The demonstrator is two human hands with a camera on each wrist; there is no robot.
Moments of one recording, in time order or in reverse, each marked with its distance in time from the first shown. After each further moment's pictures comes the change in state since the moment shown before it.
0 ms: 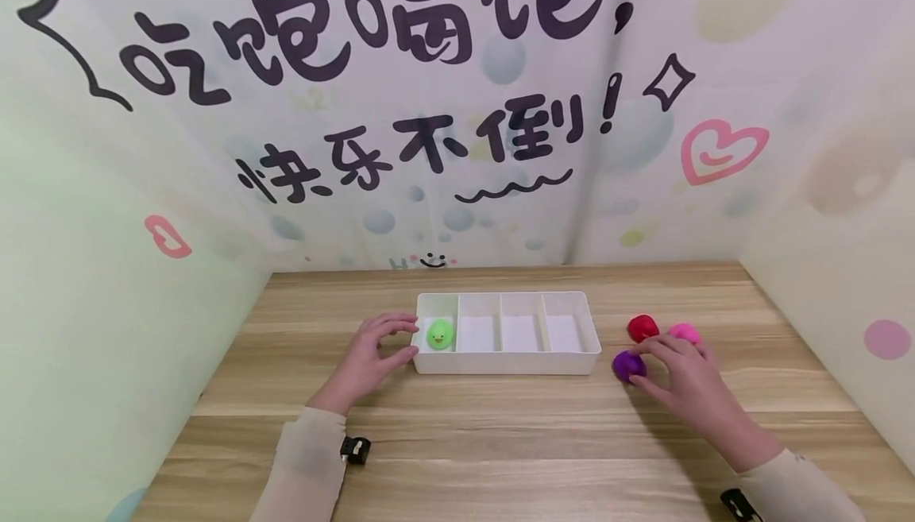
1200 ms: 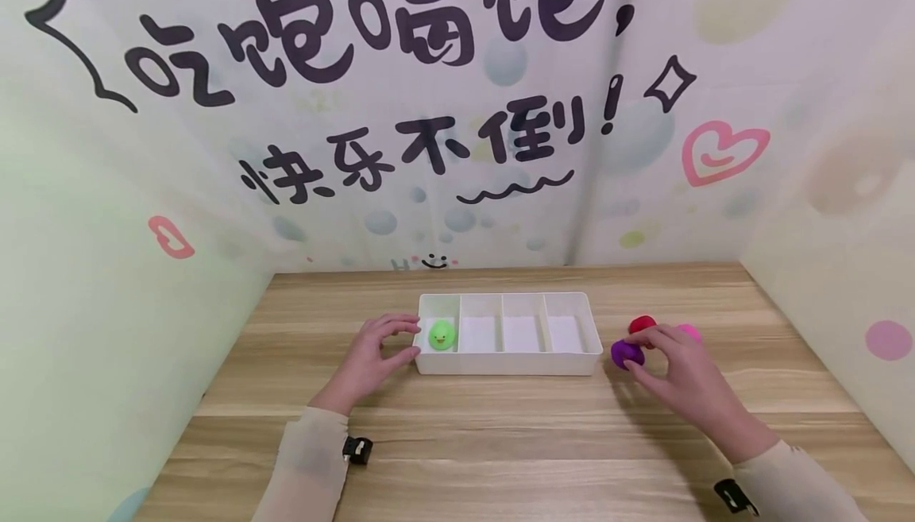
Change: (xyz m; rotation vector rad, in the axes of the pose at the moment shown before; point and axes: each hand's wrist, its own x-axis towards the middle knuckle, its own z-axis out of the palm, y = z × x) left_hand 0.001 0.001 0.001 0.006 0.003 -0.007; right_hand 0.014 -0.009 -0.004 0.084 0.115 -0.105
